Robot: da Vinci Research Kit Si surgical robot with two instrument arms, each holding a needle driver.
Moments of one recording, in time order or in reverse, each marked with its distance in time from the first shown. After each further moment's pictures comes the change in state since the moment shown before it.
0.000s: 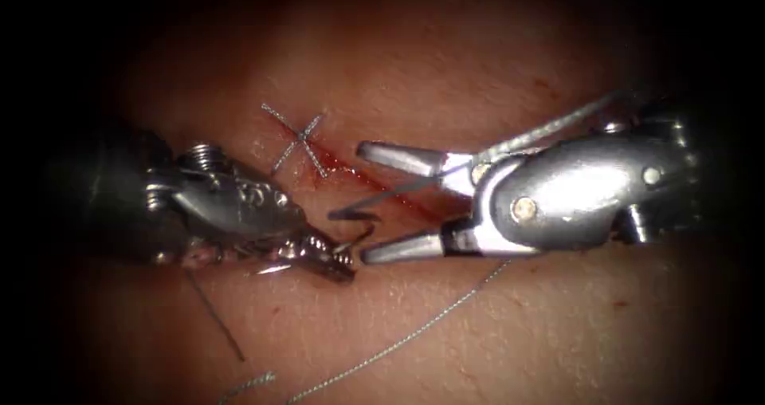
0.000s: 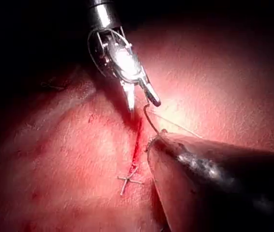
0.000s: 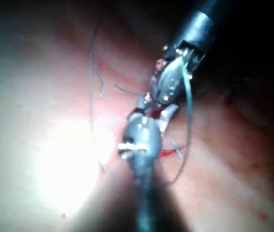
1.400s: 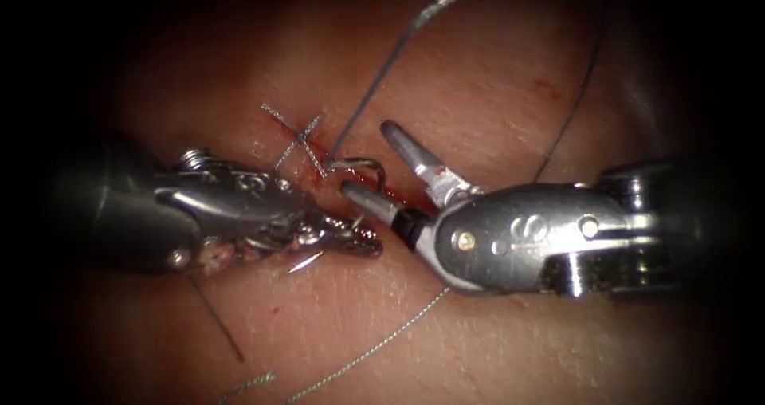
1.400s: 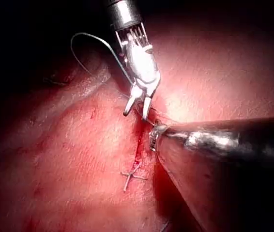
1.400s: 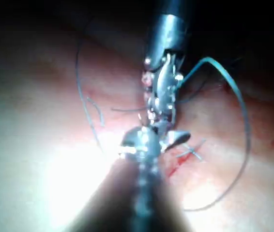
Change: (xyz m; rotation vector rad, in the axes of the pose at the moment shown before) right arm -0.002 -0.002 0.003 -0.640 -0.338 0.179; left arm 0.001 0.000 0.001 0.080 0.176 -0.183
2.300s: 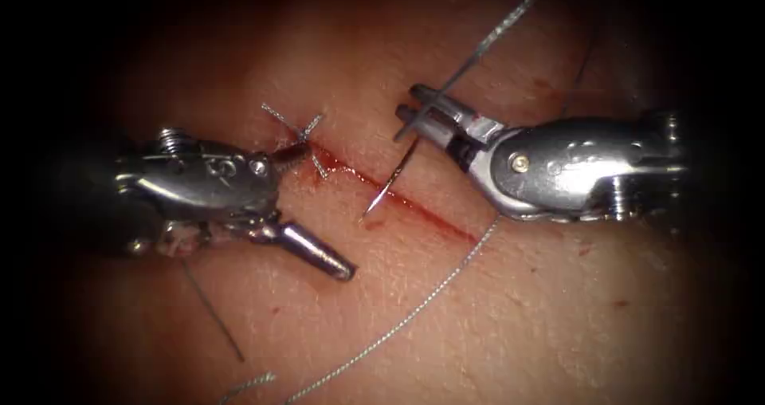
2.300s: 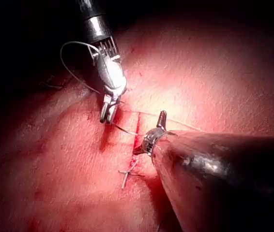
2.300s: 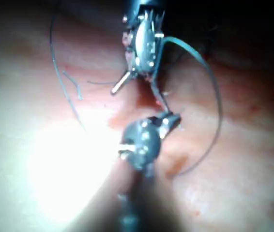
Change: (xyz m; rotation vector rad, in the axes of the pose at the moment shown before) right arm -0.003 0.006 0.002 0.134 0.173 -0.013; left arm 0.000 -0.001 -0.002 0.067 0.027 0.254
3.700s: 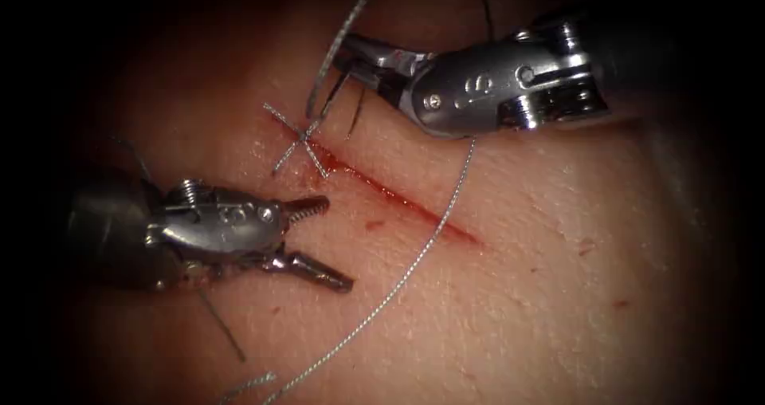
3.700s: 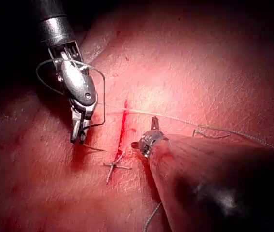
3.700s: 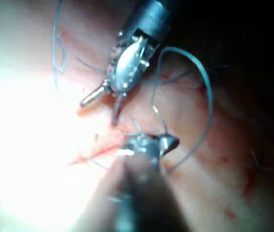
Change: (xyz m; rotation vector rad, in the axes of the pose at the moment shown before) right arm -0.002 0.002 0.007 0.115 0.013 -0.516; left arm -0.005 -0.002 0.004 0.000 0.001 0.087
